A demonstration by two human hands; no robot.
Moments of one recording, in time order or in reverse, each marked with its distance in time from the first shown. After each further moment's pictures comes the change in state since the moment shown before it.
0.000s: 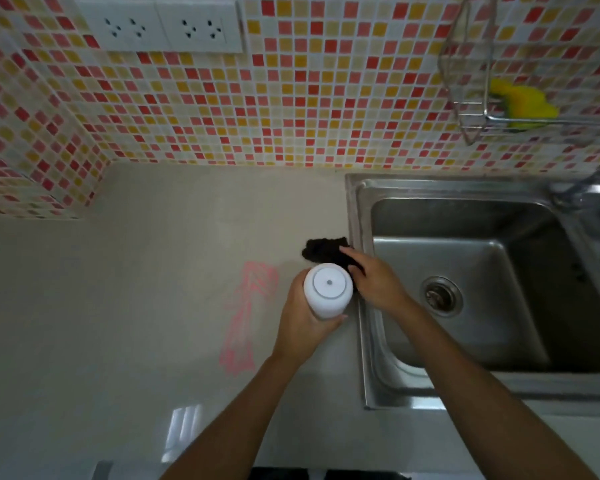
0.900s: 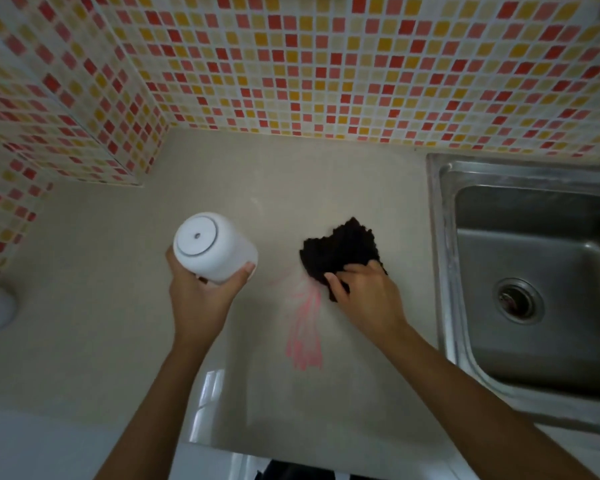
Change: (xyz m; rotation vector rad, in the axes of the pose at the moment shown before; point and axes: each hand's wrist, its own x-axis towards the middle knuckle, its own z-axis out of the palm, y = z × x) left_hand -0.003 -0.025 -0.225 0.098 0.527 -0.146; right_hand 0.004 -0.082 0.132 -0.454 0.220 -0.231
